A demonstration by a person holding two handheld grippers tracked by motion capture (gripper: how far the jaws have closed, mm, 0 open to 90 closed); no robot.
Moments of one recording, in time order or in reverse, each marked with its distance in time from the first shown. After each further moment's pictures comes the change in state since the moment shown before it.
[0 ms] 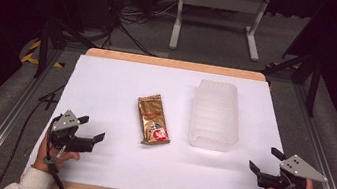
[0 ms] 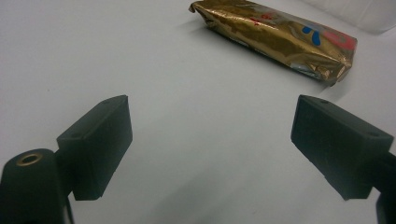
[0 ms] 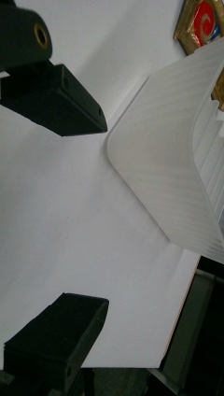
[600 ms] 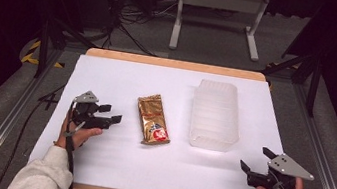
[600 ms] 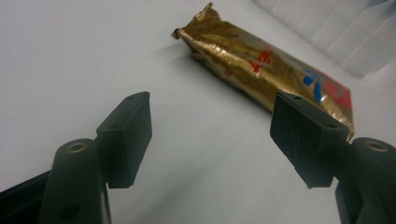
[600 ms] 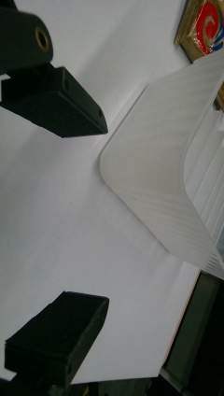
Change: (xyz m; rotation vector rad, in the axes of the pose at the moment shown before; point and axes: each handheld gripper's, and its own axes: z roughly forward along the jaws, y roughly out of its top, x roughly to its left) left arm 0.022 0.046 0.057 0.032 -0.188 -0.126; right arm 0.024 0.010 0.011 0.042 -0.023 -0.005
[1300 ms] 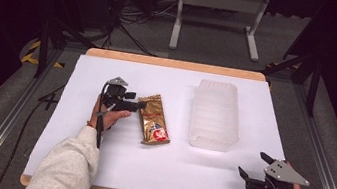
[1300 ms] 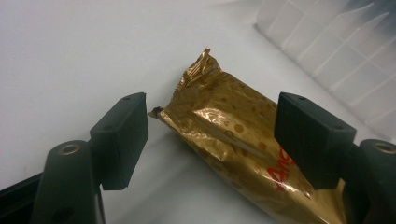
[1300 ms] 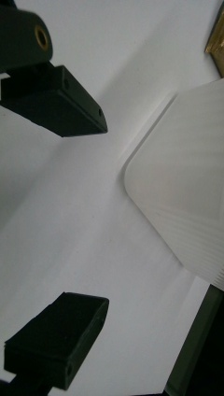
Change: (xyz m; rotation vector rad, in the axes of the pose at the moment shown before) left arm 0.007 0.049 0.088 0.033 -0.029 -0.041; right arm 0.004 -0.016 0.000 0.011 0.023 -0.058
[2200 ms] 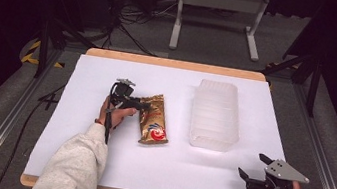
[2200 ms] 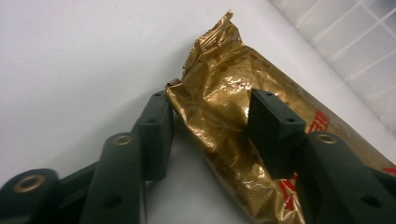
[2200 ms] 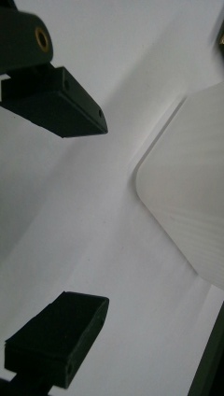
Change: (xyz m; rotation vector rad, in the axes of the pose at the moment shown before) left arm 0.009 0.002 0.025 0.099 -0.079 -0.071; right arm -0.004 -0.005 0.004 0.033 0.035 0.030
